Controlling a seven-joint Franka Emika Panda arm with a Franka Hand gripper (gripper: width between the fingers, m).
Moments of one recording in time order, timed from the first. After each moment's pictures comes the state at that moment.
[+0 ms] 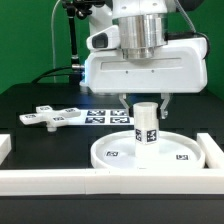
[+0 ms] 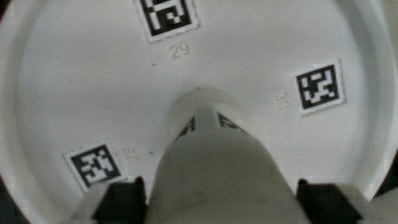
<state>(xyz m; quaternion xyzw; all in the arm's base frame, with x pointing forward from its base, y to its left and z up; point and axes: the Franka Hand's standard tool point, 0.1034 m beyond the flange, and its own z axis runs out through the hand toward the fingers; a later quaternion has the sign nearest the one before) 0.558 0.036 0.073 -0.94 0.35 -0.02 0.06</state>
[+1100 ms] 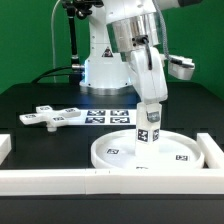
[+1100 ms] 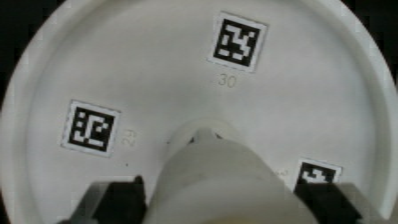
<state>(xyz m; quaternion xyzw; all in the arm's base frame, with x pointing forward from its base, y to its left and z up) 0.559 0.044 0.073 -0.68 0.72 0.04 0.11</state>
